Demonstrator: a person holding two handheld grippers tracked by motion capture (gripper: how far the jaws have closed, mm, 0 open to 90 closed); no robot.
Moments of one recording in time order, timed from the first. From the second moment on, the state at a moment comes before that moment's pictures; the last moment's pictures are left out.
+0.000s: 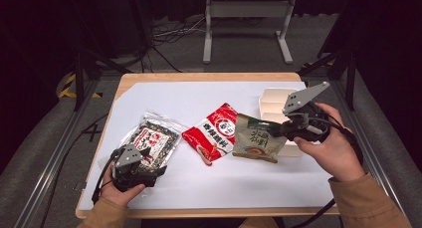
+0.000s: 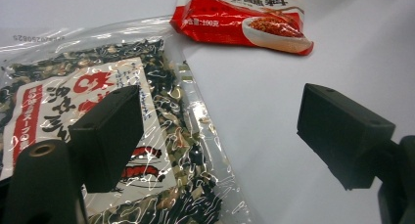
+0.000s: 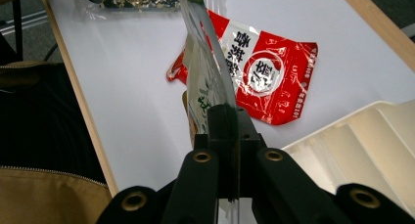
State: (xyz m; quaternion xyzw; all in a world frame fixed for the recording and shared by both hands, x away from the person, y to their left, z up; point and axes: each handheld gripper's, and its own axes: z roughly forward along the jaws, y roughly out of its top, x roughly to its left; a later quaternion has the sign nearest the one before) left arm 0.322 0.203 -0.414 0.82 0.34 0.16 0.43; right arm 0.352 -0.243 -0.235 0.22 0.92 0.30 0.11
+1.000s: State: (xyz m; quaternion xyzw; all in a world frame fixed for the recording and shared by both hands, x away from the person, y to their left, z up) left arm 0.323 0.205 -0.415 0.82 0.36 0.17 0.42; right arm 0.393 -0.275 -0.202 0.21 0.91 0.30 0.17
